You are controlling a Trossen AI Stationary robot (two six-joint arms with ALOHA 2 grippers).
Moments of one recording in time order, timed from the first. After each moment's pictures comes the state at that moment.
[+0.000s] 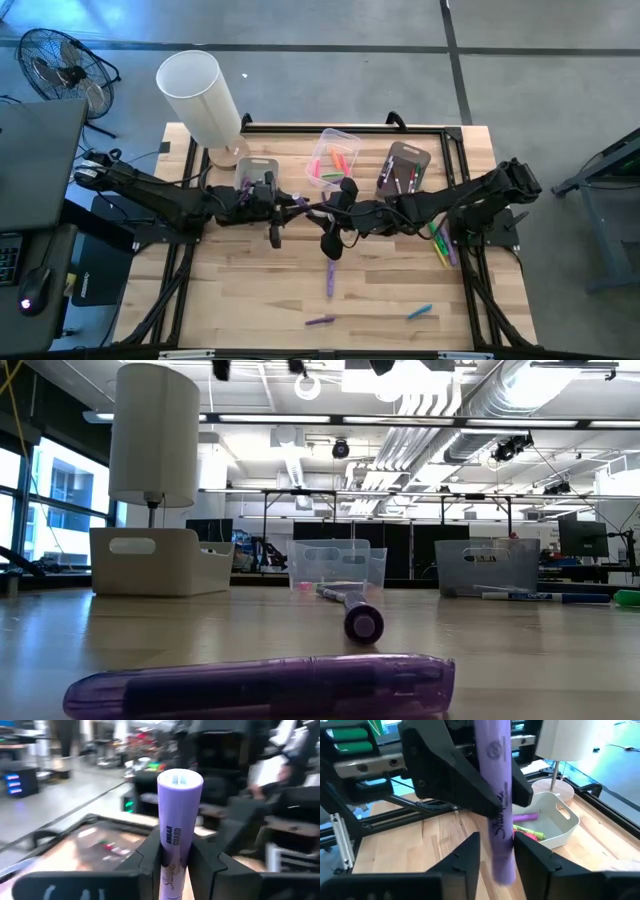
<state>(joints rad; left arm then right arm) -0.26 1.16 0.79 0.42 -0.44 -0.13 0.26 1.62 1.36 -0.12 0.48 0.34</state>
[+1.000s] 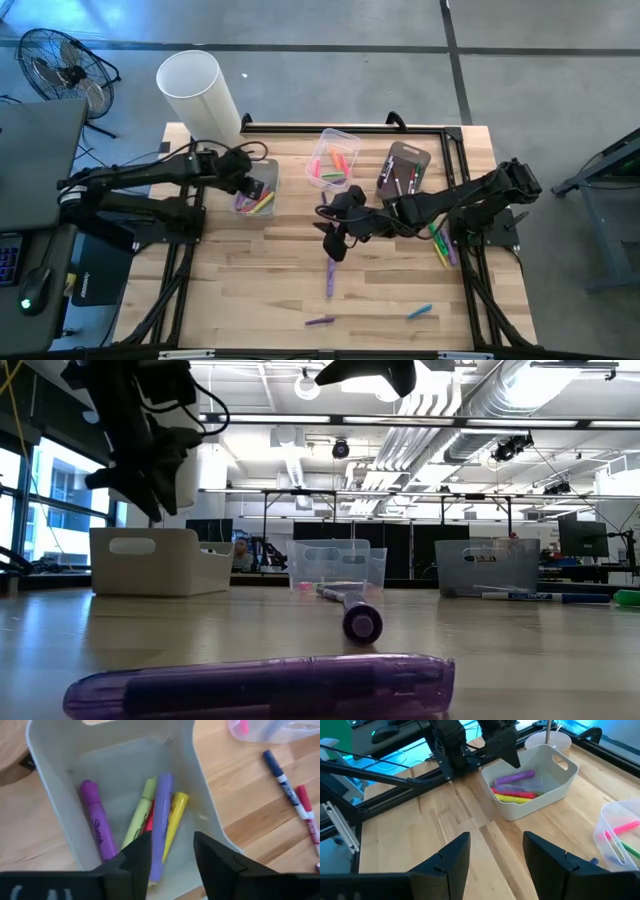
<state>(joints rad) 0.33 1.00 0.74 -0.80 -0.11 -0.83 0.27 1.62 1.36 -0.31 0.45 0.59</state>
